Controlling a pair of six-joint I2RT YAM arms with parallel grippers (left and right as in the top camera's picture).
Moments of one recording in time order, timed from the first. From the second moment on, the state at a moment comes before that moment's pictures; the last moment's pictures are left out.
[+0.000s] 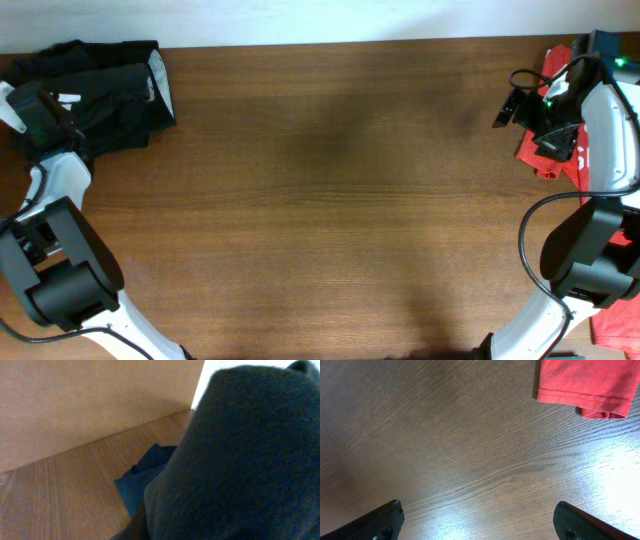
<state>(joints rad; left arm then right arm) 0.45 2.05 1.42 0.21 -0.45 -0.32 -0.32 2.01 1.89 -1.28 -0.20 0.26</state>
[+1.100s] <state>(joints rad) 0.32 2.16 1.48 0.20 -0.18 -0.13 -0.32 2.01 1.89 -1.28 -0.20 0.26</state>
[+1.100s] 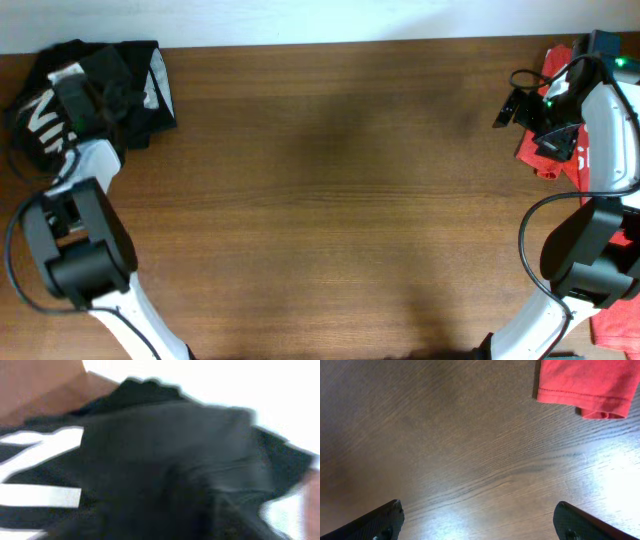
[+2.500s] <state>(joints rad) -0.16 0.83 0.67 -0.46 0.15 -0.02 -0.32 2.01 1.89 -1.28 -0.20 0.26</state>
